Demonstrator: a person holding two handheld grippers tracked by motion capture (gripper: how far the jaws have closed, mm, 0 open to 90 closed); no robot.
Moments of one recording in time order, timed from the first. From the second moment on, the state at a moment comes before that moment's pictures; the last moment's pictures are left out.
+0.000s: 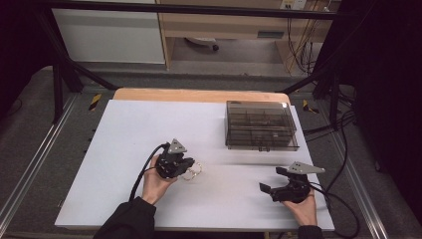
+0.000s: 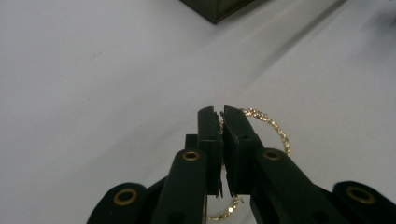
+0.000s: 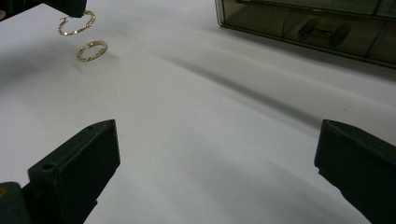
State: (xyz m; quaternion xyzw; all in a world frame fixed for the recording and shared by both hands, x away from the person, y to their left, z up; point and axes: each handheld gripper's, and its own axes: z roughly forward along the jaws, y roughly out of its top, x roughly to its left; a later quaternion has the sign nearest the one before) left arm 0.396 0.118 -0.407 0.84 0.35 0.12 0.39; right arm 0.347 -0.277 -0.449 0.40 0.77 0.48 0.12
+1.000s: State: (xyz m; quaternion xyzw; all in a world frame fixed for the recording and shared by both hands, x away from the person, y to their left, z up) left arm 0.403 0.060 -0.364 0.85 0.31 0.12 0.41; right arm 0.346 -0.278 -0.448 0.40 0.77 0.48 0.12
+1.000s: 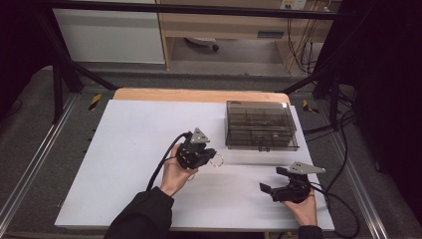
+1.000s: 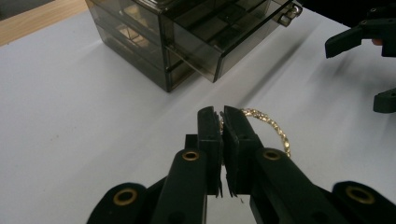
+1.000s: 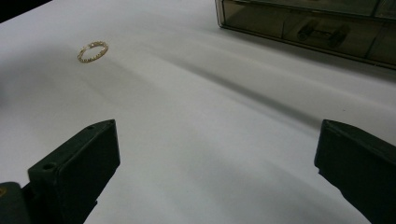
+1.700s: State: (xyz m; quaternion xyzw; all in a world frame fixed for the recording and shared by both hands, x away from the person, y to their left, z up) left arm 0.421 0.016 -0.338 0.85 0.29 0.12 0.42; right arm 0.346 -0.278 -0.448 0.40 0.77 0.48 0.12
